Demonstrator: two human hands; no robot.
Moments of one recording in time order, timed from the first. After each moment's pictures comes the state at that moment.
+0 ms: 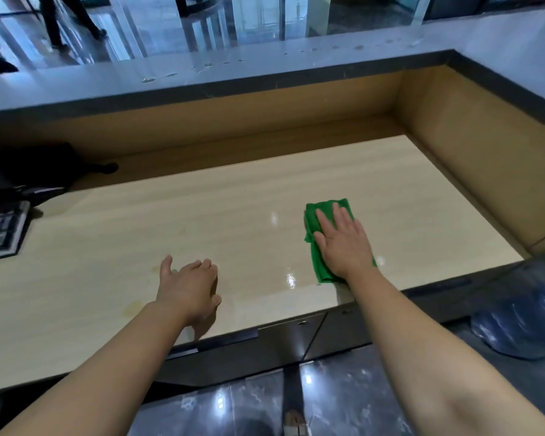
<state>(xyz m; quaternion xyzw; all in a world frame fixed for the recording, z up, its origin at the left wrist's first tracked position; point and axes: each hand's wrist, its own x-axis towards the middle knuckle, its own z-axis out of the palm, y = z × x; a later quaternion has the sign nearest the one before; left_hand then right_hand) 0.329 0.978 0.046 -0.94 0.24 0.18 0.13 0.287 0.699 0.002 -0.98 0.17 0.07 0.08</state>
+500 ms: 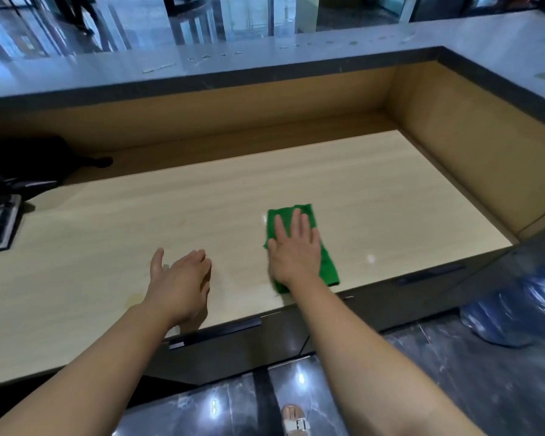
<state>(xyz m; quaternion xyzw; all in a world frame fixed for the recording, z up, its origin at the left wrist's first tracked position) 0.321 1.003 0.039 -0.96 0.26 0.12 0.05 0.293 0.803 0.000 -0.97 0.21 0.08 0.09</state>
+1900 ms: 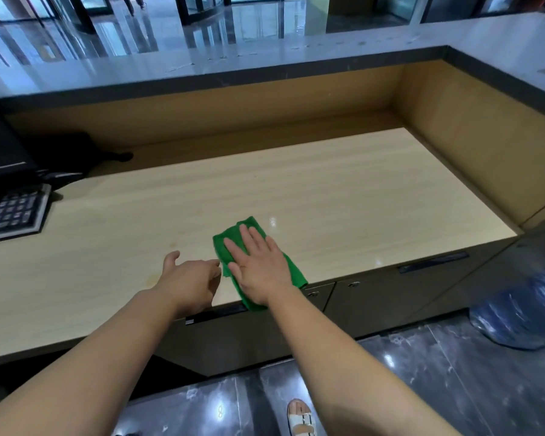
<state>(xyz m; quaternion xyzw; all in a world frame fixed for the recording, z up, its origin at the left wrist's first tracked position) 0.307 1.030 0.025 -0.95 0.28 0.16 0.04 0.270 0.874 -0.006 -0.99 -0.01 0.09 0.08</state>
